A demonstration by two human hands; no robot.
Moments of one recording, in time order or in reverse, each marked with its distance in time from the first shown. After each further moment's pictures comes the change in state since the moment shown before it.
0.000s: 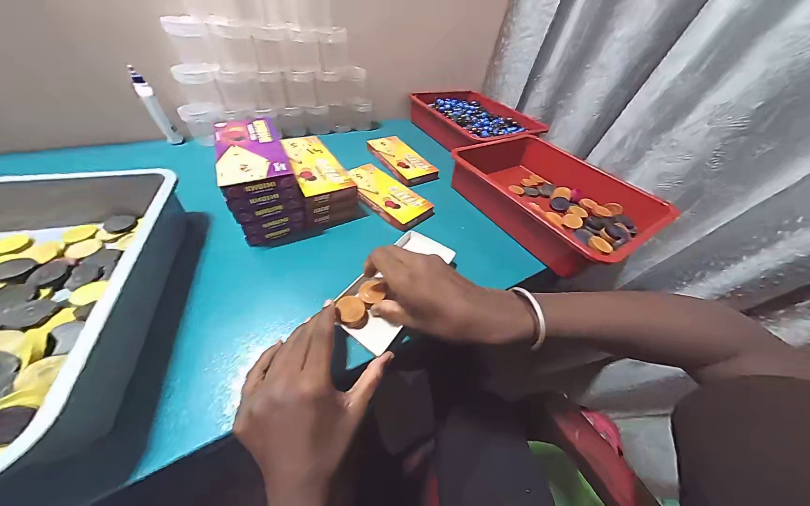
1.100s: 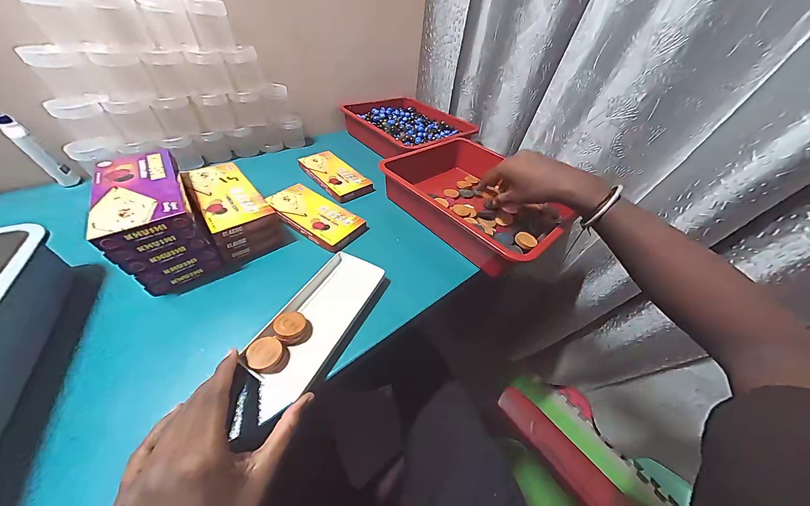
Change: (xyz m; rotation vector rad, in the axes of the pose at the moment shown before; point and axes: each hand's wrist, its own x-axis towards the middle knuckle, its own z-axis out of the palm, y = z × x) left_hand 0.001 -0.008 -0.006 -0.050 -0.161 0.021; right_hand -0.112 0.231 -0.182 -0.400 -0.279 0.513
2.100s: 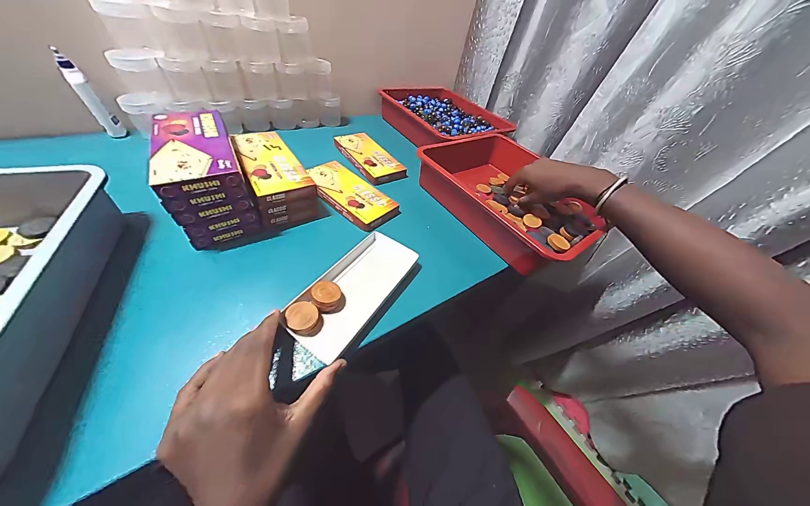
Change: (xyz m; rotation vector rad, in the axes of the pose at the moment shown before) left_hand 0.001 0.004 0.002 0.027 0.071 0.003; right_hand 0.048 0.036 0.024 -0.166 -0.230 -0.008
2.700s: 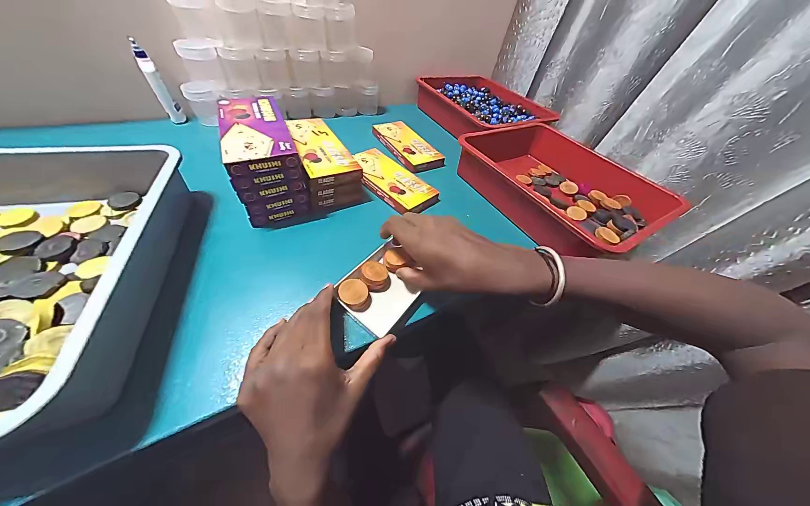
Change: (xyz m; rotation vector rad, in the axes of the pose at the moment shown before) left_hand 0.000 0.007 0.005 0.045 0.125 -0.056; right_hand -0.027 -0.320 -0.036 0.326 0.396 -0.492
